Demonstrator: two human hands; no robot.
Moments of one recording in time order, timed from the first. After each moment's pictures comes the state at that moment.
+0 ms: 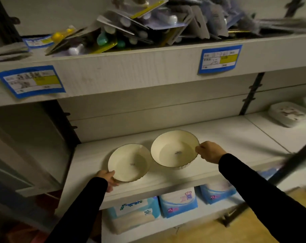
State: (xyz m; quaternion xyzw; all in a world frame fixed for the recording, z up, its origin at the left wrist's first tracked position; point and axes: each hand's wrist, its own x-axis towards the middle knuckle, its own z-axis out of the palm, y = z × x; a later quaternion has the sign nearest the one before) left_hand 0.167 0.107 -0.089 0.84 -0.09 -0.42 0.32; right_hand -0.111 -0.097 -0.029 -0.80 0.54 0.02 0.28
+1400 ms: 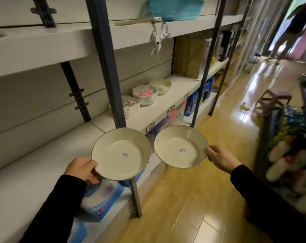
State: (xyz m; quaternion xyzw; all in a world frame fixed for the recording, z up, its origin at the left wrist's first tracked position) left_hand -0.293 -0.136 -0.021 0.72 -0.47 -0.42 0.28; right_hand -0.671 -0.106 -0.014 -0.56 0.76 -0.21 0.28
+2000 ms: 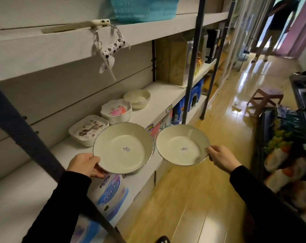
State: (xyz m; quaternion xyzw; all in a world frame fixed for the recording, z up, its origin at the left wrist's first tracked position) left_hand -0.464 -0.299 -0.001 0.70 -0.46 -0.45 0.32; right_hand -0.823 -0.253 -0.031 -0.50 0.78 -0.25 0.28
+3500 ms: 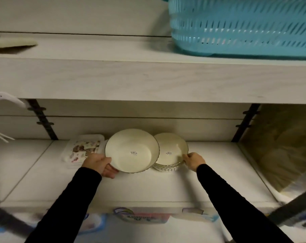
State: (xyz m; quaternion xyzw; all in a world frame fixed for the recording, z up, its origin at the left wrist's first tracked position) left_hand -0.643 -0.596 -0.014 0.77 -0.10 -0.31 0.55; right_hand -0.818 -0.844 -0.077 -0.78 0.51 0.01 0.36
